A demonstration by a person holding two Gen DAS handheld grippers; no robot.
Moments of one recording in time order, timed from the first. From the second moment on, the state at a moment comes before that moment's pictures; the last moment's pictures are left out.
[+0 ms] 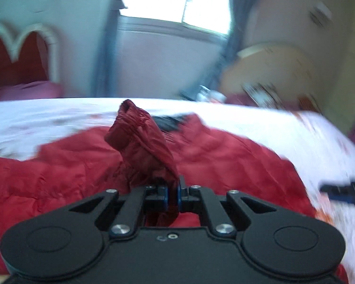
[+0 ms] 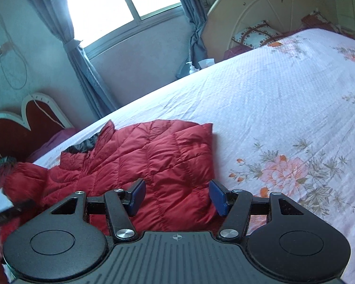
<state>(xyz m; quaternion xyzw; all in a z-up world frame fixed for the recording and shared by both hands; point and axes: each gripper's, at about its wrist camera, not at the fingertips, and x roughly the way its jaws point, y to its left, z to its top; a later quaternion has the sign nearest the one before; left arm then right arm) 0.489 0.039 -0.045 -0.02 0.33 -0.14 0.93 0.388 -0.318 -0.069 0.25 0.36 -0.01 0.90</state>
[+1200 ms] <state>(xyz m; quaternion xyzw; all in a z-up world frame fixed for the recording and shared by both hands) 0.466 0.151 -0.059 -0.02 0.34 -0.03 0.94 0.418 -0.295 -0.082 0.23 0.37 0.12 0.89</state>
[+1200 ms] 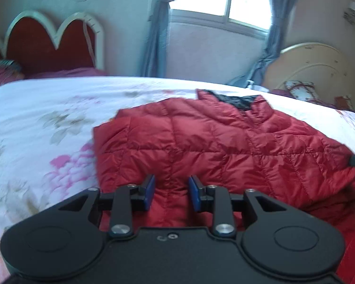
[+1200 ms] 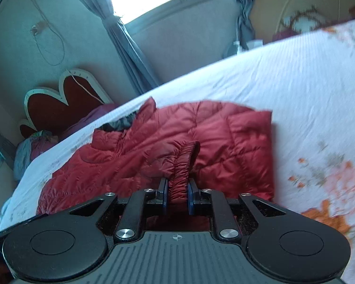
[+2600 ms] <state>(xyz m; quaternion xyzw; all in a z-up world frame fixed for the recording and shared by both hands) 0.460 0.163 -0.042 0.03 0.32 -0.08 0.94 0.419 -0.263 -0.064 0.08 0.37 0.08 0.92</state>
